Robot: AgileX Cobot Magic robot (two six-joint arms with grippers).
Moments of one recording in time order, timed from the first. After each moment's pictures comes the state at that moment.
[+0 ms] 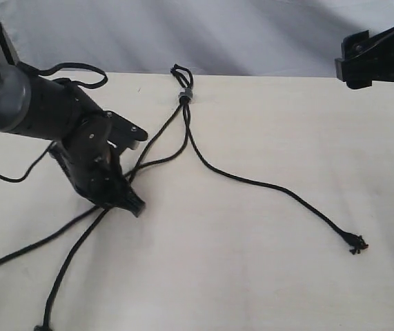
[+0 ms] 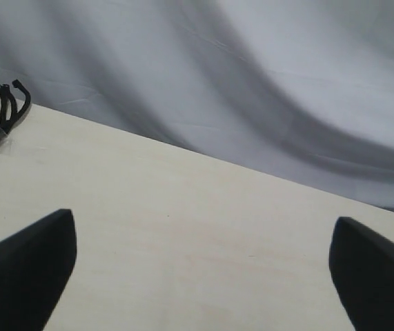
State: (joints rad) left arm -0.45 1.97 -1.09 0.26 0.61 -0.18; right arm 0.28 1.18 -0.80 -1.35 0.43 1.19
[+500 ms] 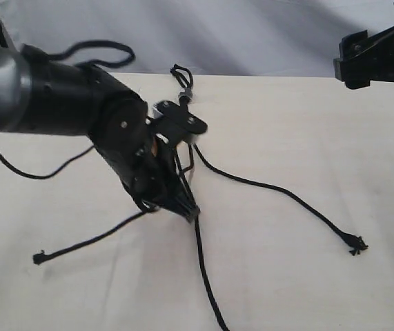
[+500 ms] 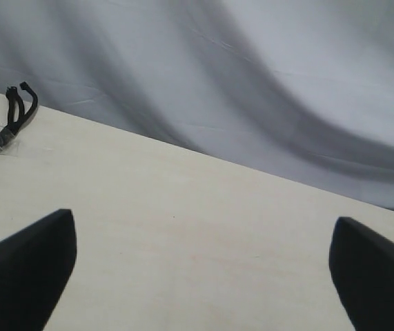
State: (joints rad) left arm -0.61 1.83 -1.14 0.03 0.61 0.01; right arm 0.28 1.18 -0.80 -1.34 0.42 1.19
